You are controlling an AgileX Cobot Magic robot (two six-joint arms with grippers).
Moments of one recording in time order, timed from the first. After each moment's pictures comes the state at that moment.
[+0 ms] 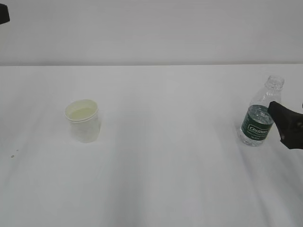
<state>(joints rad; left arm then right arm) 0.28 1.31 -0.89 1.53 -1.06 -1.37 -0.05 1.54 -0.18 -0.26 -1.15 0.08</state>
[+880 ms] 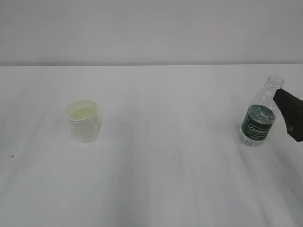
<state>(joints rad) 0.28 1.19 -0.89 1.59 -1.06 -1.47 -0.05 1.43 -0.18 -0.28 -1.15 0.12</state>
